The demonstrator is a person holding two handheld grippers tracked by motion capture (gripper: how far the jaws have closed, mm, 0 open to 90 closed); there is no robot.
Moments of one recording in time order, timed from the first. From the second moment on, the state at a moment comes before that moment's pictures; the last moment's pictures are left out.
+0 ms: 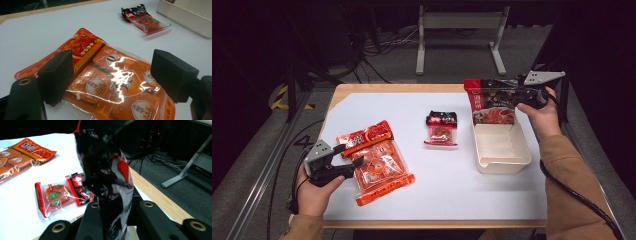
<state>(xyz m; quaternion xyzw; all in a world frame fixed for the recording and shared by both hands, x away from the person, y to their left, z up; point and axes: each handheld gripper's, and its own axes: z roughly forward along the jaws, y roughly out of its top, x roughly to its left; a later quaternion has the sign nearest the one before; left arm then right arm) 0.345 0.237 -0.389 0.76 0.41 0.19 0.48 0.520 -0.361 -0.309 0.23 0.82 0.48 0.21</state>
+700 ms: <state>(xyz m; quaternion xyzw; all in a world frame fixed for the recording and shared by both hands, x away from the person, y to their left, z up) 0.348 0.232 -0.392 0.76 0.40 0.19 0.47 0.514 -0.381 -0.332 0.29 0.81 0.47 0.19</state>
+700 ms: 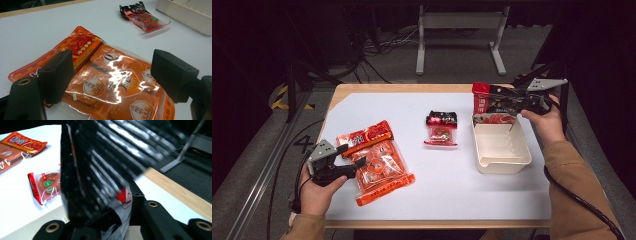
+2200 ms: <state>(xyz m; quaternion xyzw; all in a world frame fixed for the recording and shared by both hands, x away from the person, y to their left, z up) 0.364 0.222 -0.392 0.77 0.39 0.16 0.48 0.461 -0.367 -0.261 0.29 0.74 0.55 0.27</state>
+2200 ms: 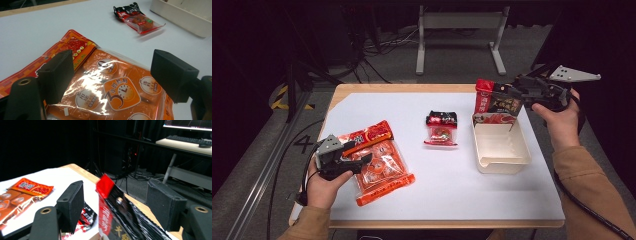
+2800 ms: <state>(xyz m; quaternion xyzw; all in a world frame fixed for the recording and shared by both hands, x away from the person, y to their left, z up) 0.368 0.238 -0.383 0.76 0.42 0.18 0.46 0.404 -0.324 -0.267 0.28 0.77 0.54 0.20</state>
